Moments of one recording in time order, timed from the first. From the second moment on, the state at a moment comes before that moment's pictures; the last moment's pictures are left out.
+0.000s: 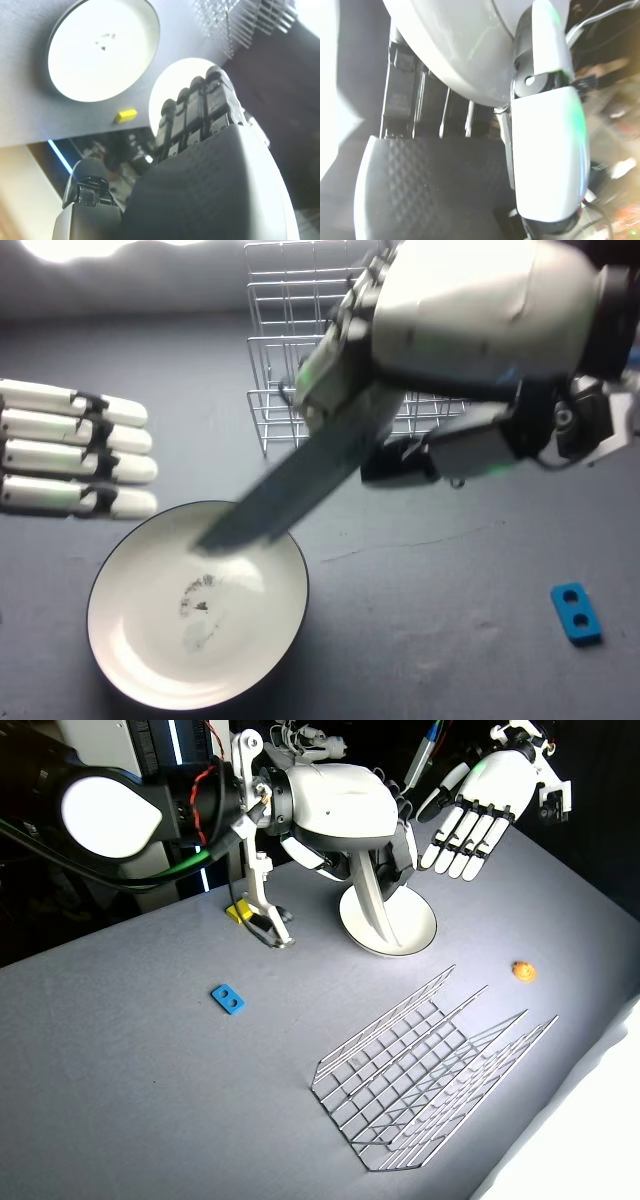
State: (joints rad) left arm 0.76 -0.67 1.30 1.33 -1.06 0.18; right arm -0.37 -0.99 0.87 -0.58 0.48 -0.50
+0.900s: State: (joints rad) left arm 0.74 -0.68 1.35 1.41 -1.18 0.13; right arm -0.19 -0.92 1.03 -0.45 0.26 -0.15
